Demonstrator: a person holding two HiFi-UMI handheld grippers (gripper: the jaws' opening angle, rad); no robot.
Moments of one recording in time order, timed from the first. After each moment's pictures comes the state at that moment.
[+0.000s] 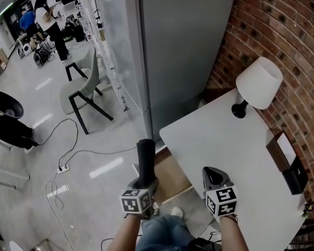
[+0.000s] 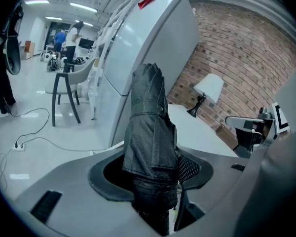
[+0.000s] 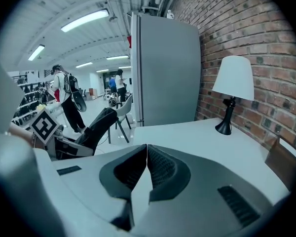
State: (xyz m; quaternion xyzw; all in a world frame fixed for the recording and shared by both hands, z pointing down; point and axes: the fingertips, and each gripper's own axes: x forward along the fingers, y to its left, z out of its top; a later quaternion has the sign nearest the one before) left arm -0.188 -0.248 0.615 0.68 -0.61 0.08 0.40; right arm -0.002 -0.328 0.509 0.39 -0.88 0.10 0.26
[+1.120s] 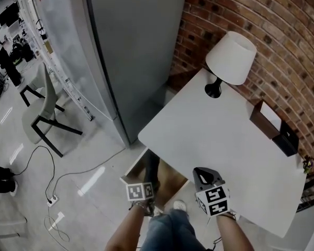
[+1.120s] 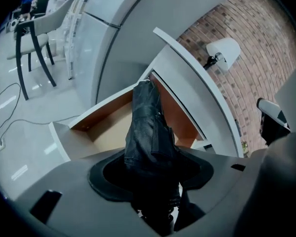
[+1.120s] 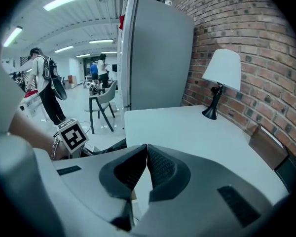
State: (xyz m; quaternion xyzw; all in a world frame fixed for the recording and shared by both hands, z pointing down) left arm -0.160 -0.286 0.763 0.70 -0.43 0.21 0.53; right arm -0.014 -0.315 0.561 0.48 -0.81 0.12 0.33
